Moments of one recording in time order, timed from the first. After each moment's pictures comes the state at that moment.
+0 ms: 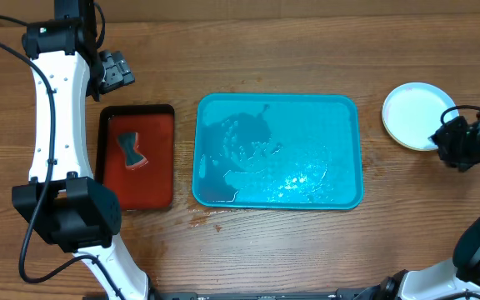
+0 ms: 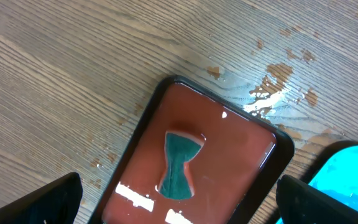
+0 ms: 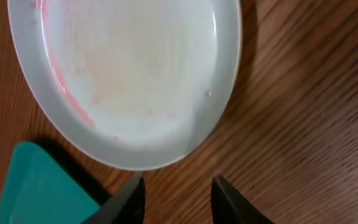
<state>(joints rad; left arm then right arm) 0.12 2.00 2.08 -1.36 -0.20 -0.39 -0.52 1.74 1.19 -0.76 -0.31 0.49</state>
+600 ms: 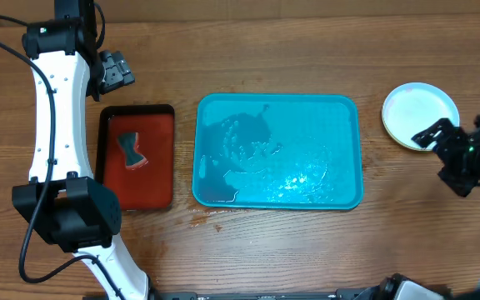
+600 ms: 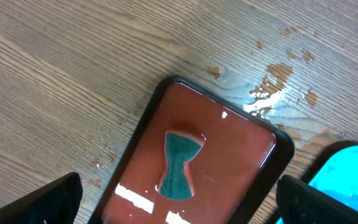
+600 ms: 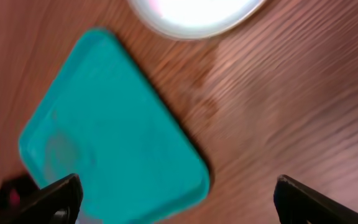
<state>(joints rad) 0.12 2.00 2.08 -1.36 -0.20 -0.39 -0.44 1.32 1.19 -1.14 -0.37 0.36</state>
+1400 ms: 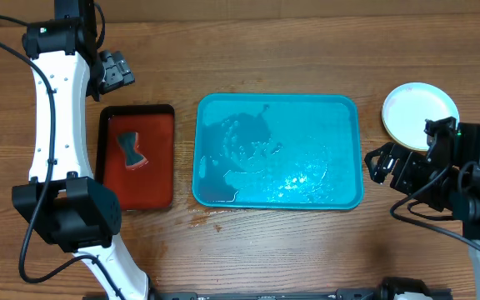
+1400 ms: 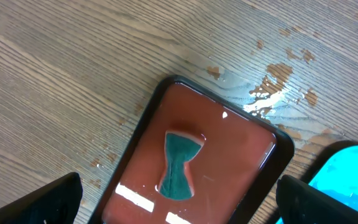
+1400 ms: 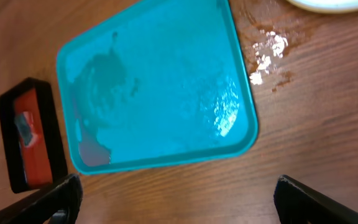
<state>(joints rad) 0.12 2.00 2.08 -1.36 -0.20 -0.39 -0.10 1.02 1.19 -1.24 -0.33 0.33</state>
